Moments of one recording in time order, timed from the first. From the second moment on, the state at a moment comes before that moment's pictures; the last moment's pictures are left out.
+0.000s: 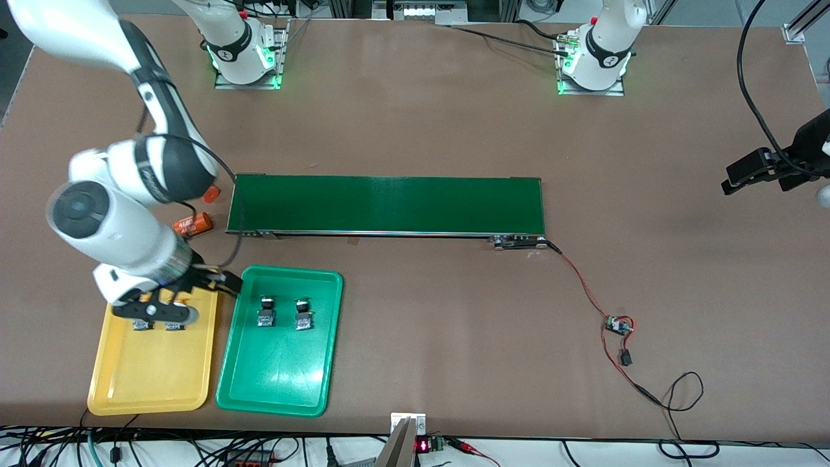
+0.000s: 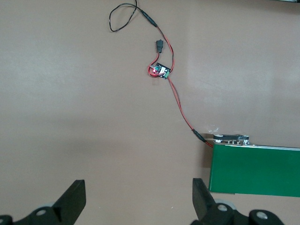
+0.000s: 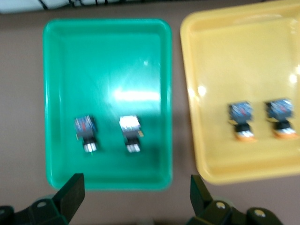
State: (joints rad) left arm 0.04 0.10 0.00 -1.47 -0.03 1.59 -0.05; right arm -0.07 0.54 0.34 -1.37 -0.23 1.95 0.35
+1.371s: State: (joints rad) left arm 0.03 0.10 0.00 -1.47 -0.03 1.59 -0.05; right arm -0.11 0.14 0.06 -1.51 -0.05 1.49 -0.09
